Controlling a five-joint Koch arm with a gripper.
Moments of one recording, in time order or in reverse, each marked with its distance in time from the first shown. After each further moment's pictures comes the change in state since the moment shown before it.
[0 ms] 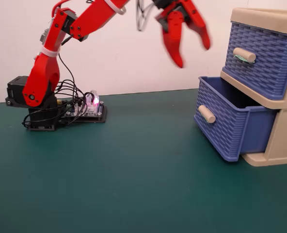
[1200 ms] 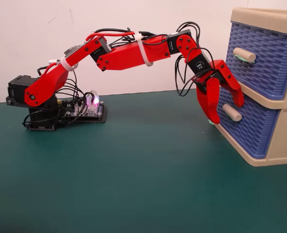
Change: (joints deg) arm 0.4 -21.7 0.3 -31.6 -0.7
